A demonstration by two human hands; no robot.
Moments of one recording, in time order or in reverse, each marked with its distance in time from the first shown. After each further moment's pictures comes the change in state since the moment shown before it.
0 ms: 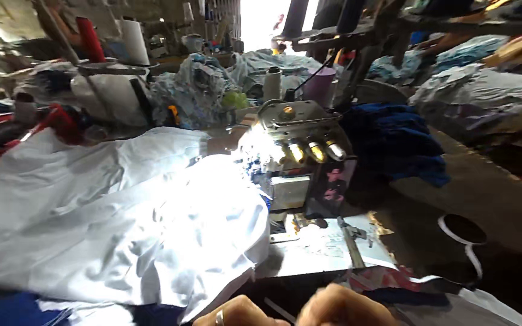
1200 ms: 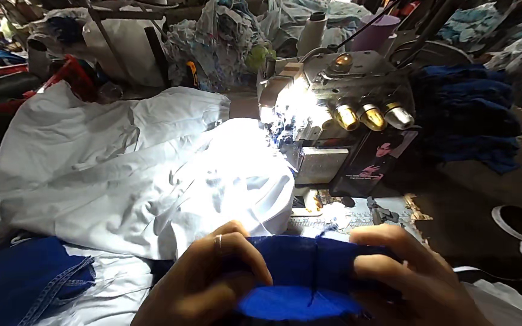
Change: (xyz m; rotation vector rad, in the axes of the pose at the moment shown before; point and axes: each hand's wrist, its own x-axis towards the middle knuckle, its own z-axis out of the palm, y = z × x) left_hand 0.024 -0.017 -0.072 -0.019 -0.391 -0.021; right_hand 0.022 0.006 -0.048 -0.932 -0.141 -0.413
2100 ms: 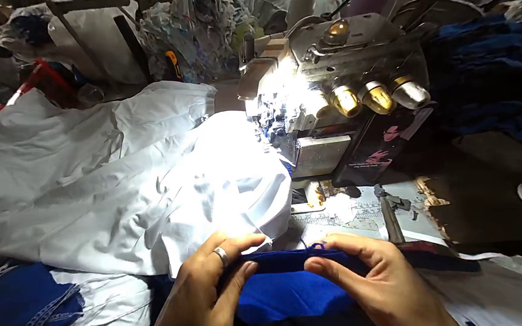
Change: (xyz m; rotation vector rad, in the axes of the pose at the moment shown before) left_hand 0.012 0.011 0.023 0.549 0.224 -0.395; right_hand 0.011 -0.014 0.042 0.587 0.132 0.639
